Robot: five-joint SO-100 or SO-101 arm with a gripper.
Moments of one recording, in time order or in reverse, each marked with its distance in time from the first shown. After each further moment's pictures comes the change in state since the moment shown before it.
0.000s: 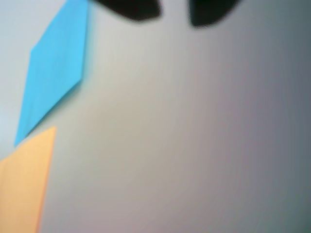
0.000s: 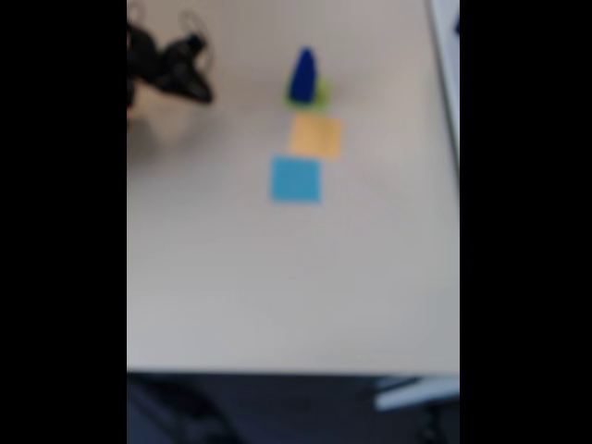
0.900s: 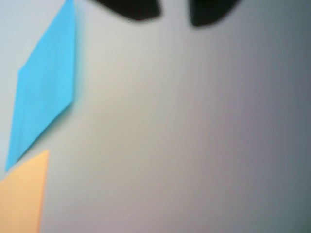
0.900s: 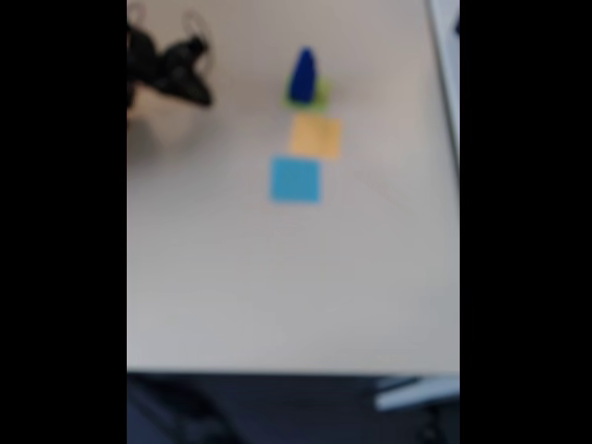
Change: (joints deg) arm 1.5 0.0 0.0 0.0 1.6
